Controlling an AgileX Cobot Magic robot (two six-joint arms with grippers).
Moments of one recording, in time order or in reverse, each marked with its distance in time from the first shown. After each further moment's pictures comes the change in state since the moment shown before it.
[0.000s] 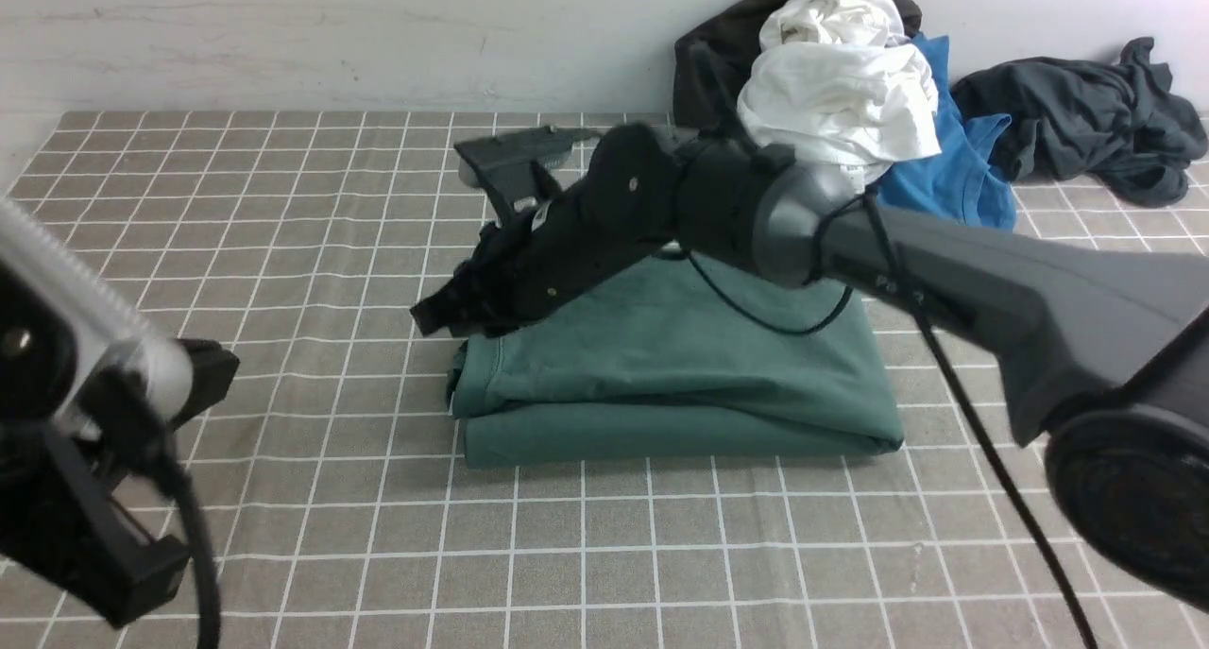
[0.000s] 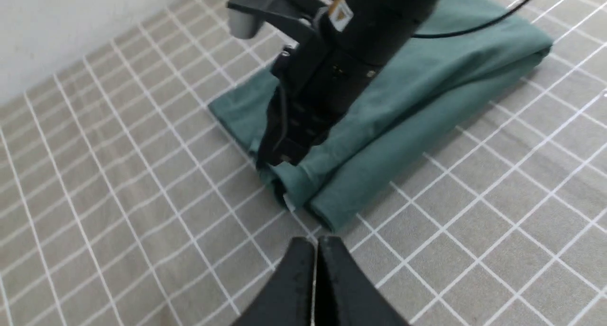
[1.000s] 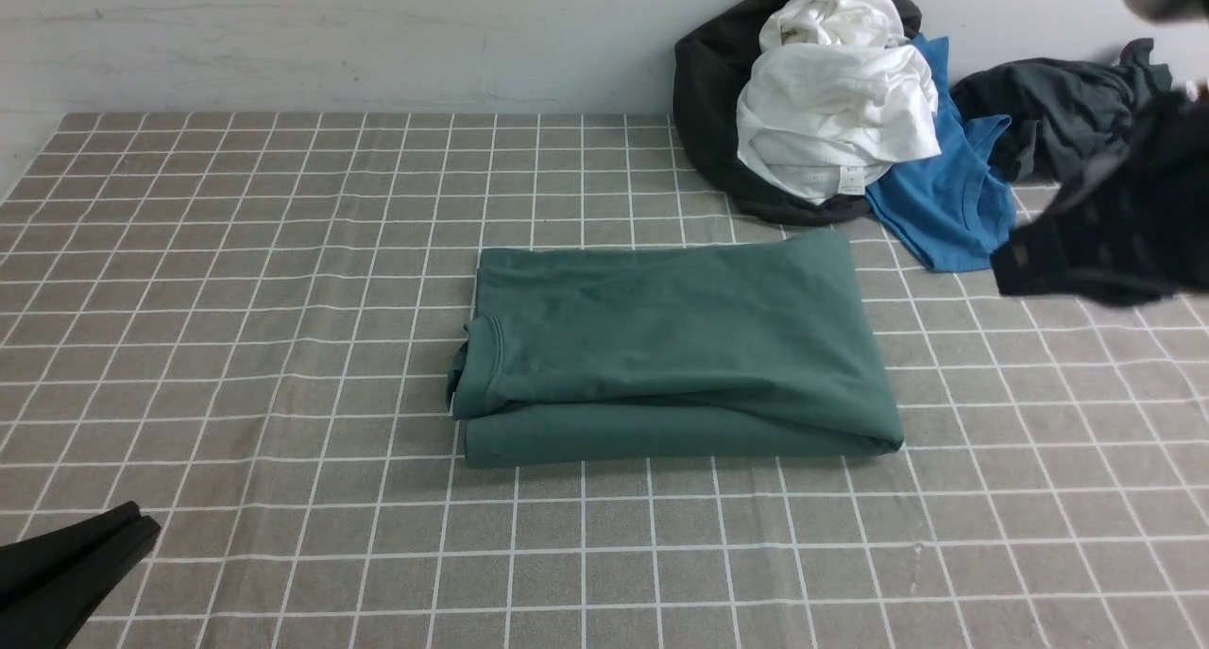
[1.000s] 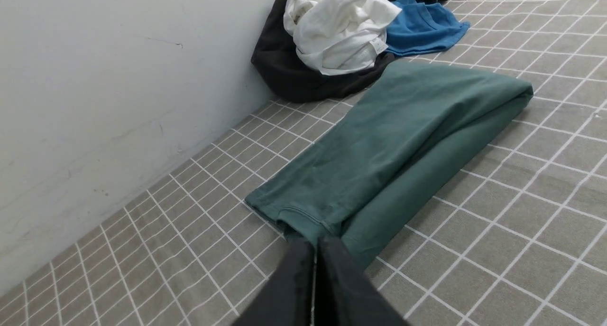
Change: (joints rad) right arm -0.352 -1.118 0.911 -0.229 0.203 0.198; left arm 0.000 -0.462 0.322 -0.138 -0.131 0.256
